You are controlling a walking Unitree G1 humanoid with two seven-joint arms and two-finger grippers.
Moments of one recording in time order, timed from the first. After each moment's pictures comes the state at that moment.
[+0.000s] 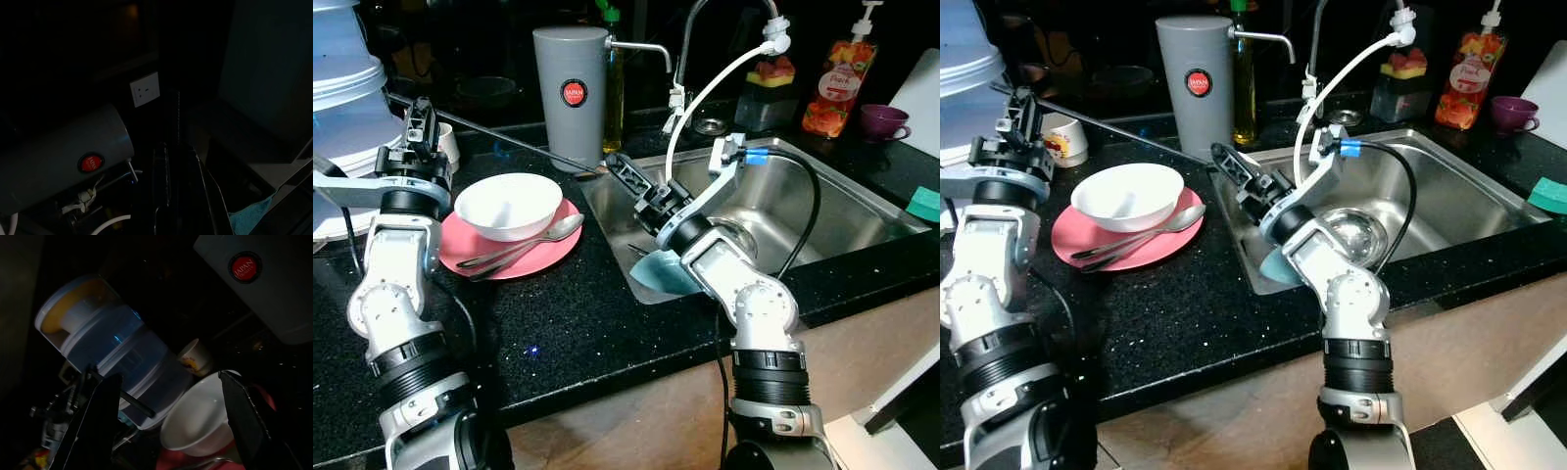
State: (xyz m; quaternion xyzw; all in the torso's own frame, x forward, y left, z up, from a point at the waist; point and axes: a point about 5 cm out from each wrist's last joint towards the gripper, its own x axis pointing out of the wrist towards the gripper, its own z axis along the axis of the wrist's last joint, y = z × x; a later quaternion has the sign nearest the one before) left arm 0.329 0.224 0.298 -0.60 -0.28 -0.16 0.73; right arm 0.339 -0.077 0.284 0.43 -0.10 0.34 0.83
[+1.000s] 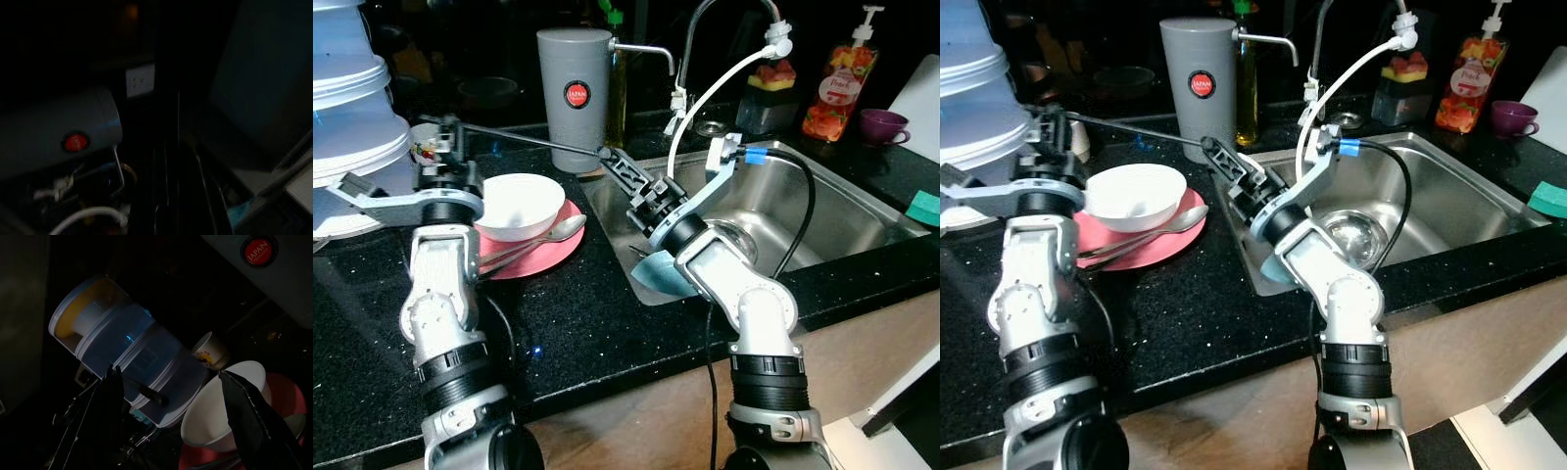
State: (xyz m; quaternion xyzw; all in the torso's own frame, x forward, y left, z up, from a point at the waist) left arm 0.332 0.185 0.288 -0.66 -0.27 -0.17 0.68; right arm 0.333 -0.070 0.285 0.47 -0.08 0.34 0.81
